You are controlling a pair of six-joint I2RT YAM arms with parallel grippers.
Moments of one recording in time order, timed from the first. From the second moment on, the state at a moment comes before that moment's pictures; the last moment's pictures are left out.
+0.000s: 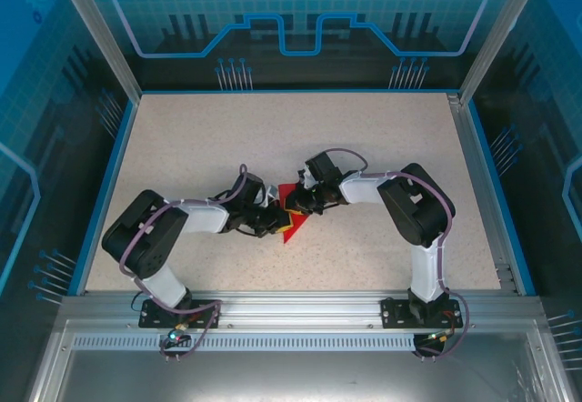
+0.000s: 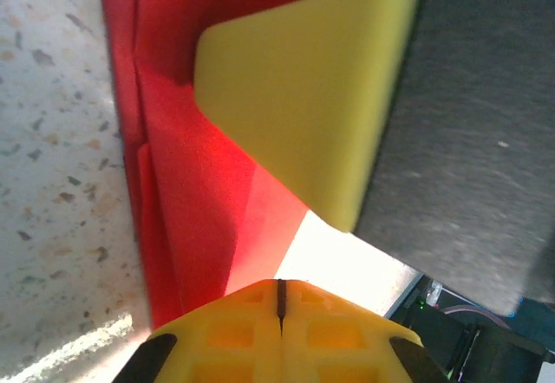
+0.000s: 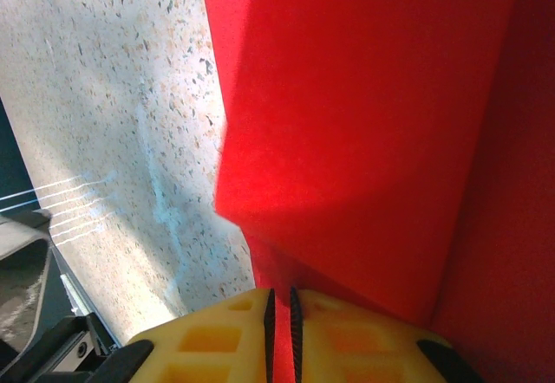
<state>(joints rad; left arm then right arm) -0.51 1.67 0.64 0.13 0.64 -0.99 0.61 1.99 1.08 -0.10 -0.56 0.85</state>
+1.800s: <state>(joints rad) -0.54 1.43 0.54 0.08 0.57 -1.00 0.62 2.00 1.06 -0.03 -0.55 0.90</state>
